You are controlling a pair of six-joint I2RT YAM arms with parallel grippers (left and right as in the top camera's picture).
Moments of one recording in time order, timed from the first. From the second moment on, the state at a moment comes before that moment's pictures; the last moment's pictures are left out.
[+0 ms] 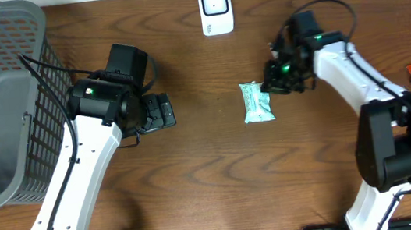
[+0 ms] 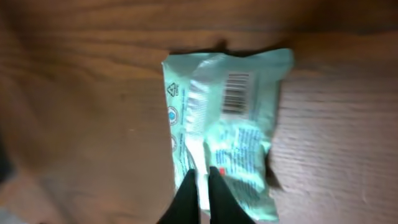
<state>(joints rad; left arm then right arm) -0.31 1.47 1.41 -1.28 -0.01 -0.49 0.18 1.94 1.39 -0.81 -0.42 0.34</state>
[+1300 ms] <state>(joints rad) -0.31 1.47 1.41 -1.28 -0.01 -0.49 0.55 2.01 1.46 -0.96 0.34 0.69</state>
